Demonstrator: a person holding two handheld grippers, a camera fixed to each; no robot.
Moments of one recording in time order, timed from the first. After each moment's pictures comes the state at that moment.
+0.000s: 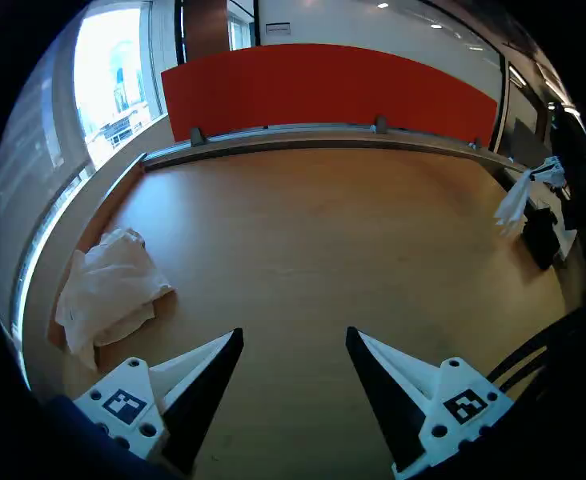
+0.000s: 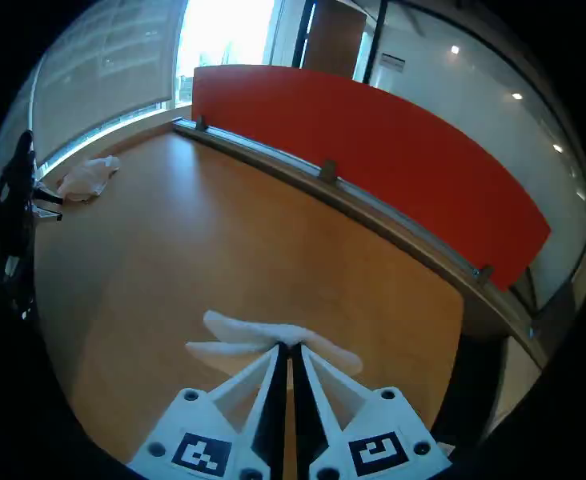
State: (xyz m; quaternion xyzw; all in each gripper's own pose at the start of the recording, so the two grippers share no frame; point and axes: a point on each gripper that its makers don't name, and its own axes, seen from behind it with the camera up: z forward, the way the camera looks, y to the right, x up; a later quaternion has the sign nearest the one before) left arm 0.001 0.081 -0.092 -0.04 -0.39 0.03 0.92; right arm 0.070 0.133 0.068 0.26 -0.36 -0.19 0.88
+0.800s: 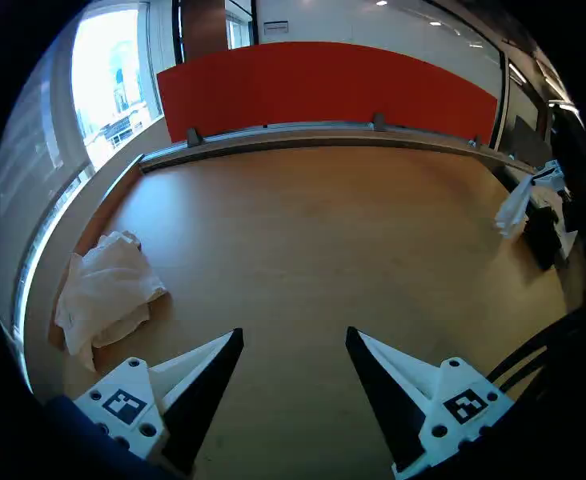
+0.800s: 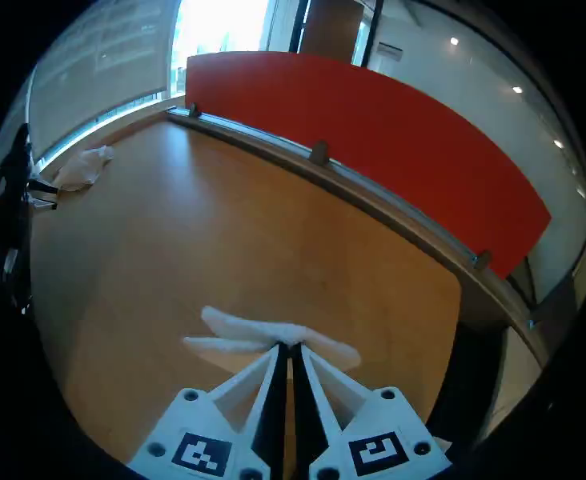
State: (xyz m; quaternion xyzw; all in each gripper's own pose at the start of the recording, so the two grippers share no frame) left arm 0.001 0.093 -0.086 -0.04 -0.39 0.04 0.92; right arm 0.048 0.164 0.068 0.25 -0.38 -0.20 0.87
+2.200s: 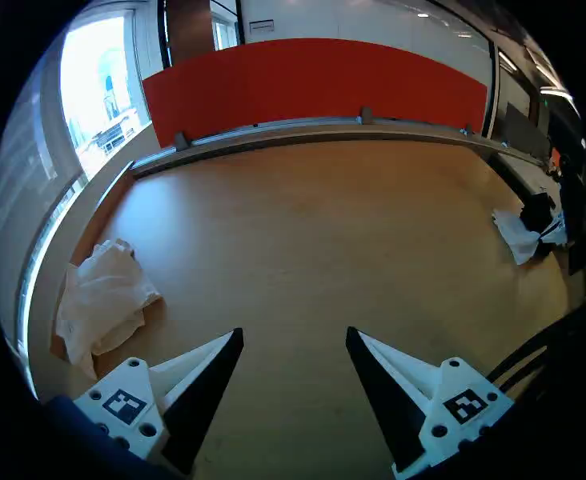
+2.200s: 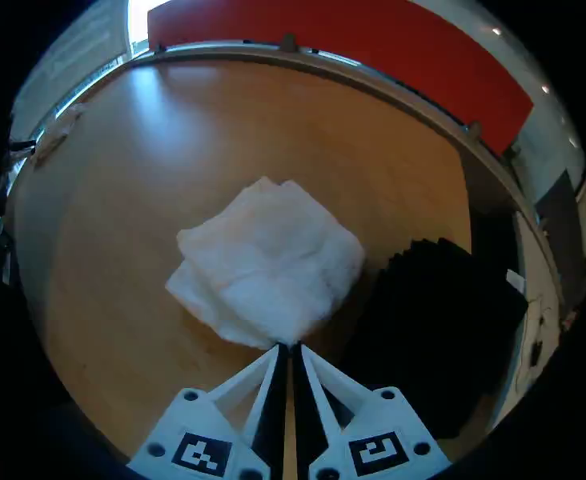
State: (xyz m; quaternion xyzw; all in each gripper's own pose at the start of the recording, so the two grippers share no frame) left arm -0.001 0.106 -0.088 -0.05 -0.40 0.06 0.92; right arm -0.074 0.260 -0.075 0.17 -0.52 -0.17 0.82
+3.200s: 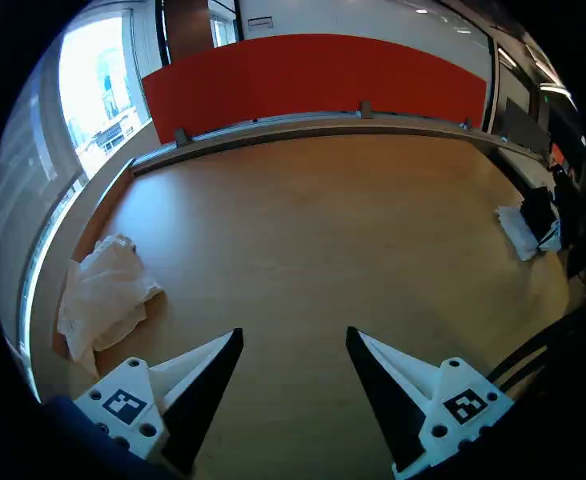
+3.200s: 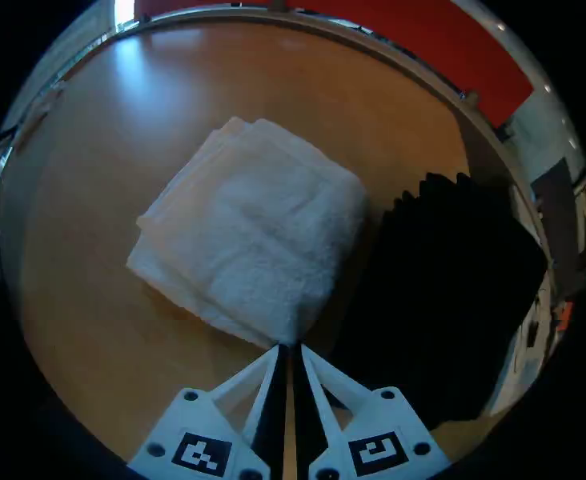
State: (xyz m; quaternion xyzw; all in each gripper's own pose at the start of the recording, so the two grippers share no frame) left arm -0.006 0.103 -0.098 -0.05 -0.40 0.07 0.91; right arm -0.118 0.291 -0.096 0.12 -0.57 -0.20 0.79
